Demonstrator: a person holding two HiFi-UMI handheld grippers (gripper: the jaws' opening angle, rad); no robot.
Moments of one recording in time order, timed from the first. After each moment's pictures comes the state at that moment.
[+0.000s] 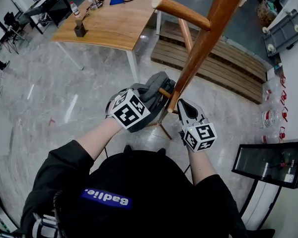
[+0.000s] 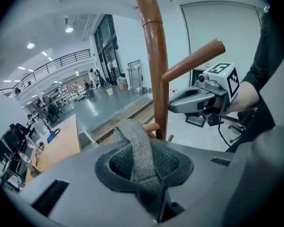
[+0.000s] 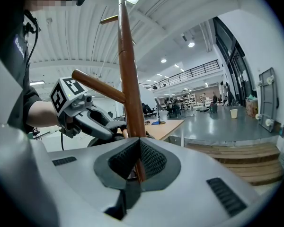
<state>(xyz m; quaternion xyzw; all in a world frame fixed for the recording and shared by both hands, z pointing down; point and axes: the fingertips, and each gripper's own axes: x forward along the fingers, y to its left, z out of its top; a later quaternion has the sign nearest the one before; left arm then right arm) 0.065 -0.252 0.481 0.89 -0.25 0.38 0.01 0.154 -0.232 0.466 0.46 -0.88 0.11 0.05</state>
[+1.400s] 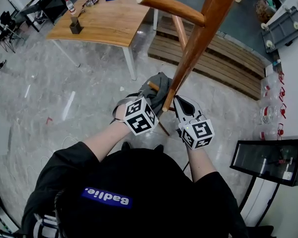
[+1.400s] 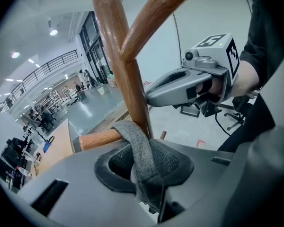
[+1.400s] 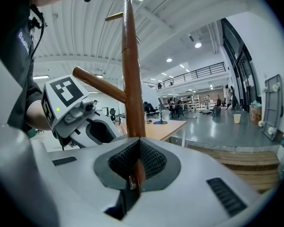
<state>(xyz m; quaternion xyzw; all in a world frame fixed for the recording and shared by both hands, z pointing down) 0.109 -0.231 0.521 0.88 -0.20 0.42 -0.03 0.150 -0.236 0.465 0.44 -0.89 0.09 0.07</state>
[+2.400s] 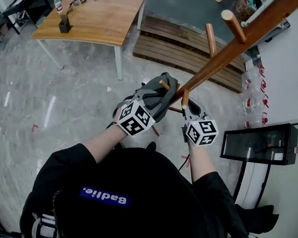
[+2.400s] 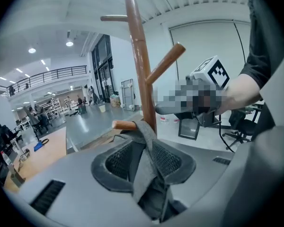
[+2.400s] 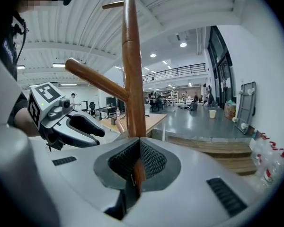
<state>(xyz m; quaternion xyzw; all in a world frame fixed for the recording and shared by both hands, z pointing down) 0.054 -0.204 0.492 0.94 -0.19 0.27 -0.02 0.142 -0.206 0.467 0.55 -0.82 0.12 0.11</state>
